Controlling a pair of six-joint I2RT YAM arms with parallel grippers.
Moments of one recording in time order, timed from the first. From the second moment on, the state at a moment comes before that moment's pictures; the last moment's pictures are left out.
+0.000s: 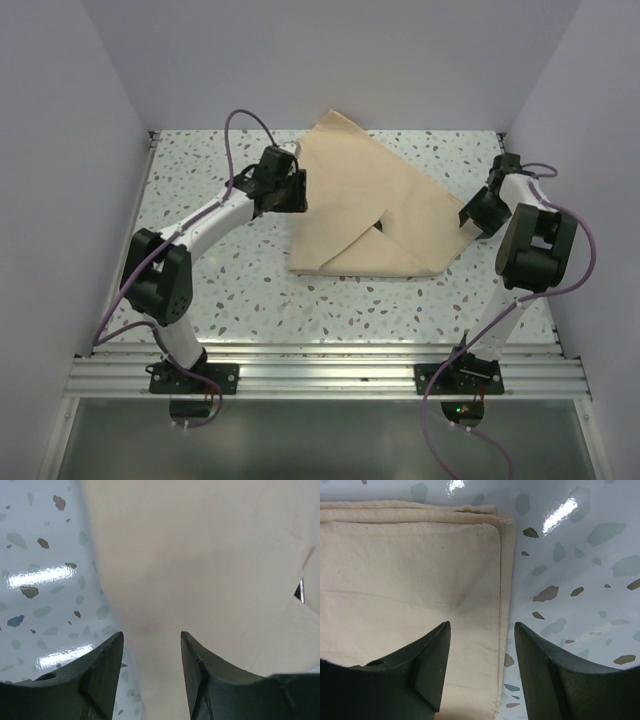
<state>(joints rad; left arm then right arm) -0.48 1.75 1.40 -0.44 -0.04 -0.40 -0.27 1.98 1.47 -0.80 0.07 0.54</state>
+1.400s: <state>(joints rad) -0.50 1.87 1.28 -0.42 0.01 -0.36 -0.26 2.03 1.47 -0.80 0.09 0.51</state>
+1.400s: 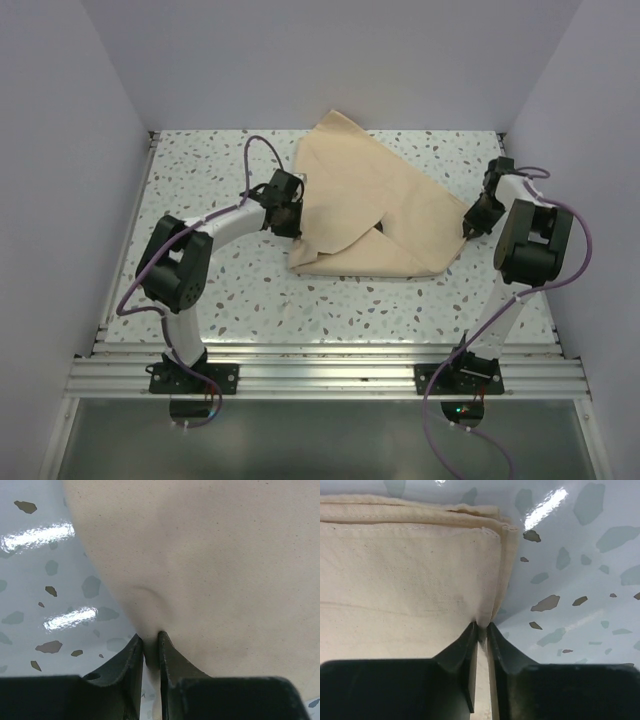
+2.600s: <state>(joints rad) -0.51 1.91 1.34 -0.48 -0.01 -0.36 -0.32 2.15 1.63 -0.71 0.09 0.46</state>
